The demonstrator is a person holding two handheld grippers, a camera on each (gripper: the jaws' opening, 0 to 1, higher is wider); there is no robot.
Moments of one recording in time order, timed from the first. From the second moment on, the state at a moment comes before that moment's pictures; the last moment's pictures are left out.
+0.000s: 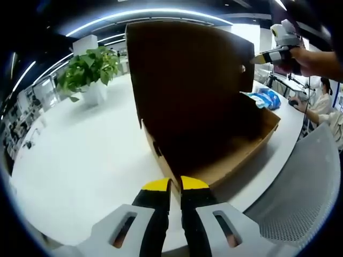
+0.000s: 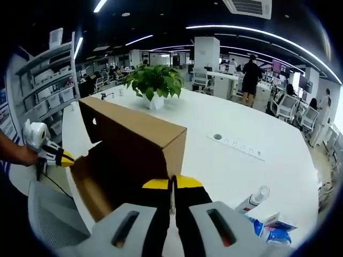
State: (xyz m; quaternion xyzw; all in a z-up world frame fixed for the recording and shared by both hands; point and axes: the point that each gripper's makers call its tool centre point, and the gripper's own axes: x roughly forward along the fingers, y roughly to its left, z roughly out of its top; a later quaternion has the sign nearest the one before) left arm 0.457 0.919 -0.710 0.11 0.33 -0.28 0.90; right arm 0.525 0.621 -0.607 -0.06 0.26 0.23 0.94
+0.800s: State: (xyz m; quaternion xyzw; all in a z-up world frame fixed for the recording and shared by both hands) left arm 0.454 0.921 -0.711 0.12 0.33 -0.30 0.89; right arm 0.465 0.630 -0.652 -0.07 0.29 0.21 0.93
